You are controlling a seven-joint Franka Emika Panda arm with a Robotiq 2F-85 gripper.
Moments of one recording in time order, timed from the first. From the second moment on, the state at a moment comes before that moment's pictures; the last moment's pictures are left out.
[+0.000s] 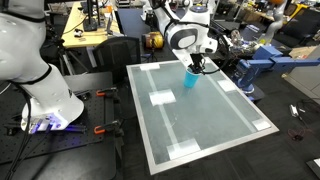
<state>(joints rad) 0.02 0.49 0.07 -2.06 0.02 2.88 -0.07</state>
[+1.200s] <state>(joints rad) 0.23 0.18 -0.16 -2.28 -0.19 3.08 0.08</state>
